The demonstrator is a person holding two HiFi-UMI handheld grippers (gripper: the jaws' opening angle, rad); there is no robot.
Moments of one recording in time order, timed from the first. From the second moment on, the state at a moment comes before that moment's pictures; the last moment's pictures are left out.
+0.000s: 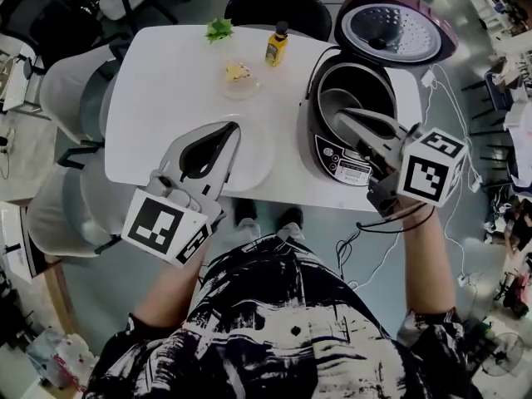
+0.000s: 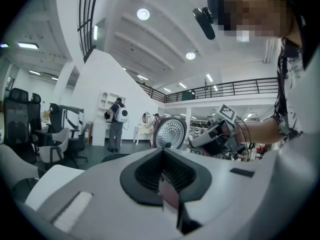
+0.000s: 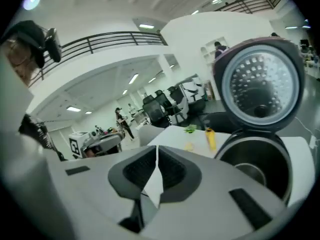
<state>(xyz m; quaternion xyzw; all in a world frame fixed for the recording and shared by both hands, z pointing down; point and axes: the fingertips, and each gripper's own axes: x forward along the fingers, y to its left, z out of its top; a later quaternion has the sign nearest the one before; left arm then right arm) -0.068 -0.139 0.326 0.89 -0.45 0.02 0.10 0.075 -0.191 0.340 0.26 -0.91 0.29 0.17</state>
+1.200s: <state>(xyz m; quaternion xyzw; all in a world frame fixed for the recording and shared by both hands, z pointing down) -0.224 -0.091 0.372 0.80 -0.58 0.03 0.15 -0.069 -0.242 0.692 0.18 -0.78 0.15 0.58</state>
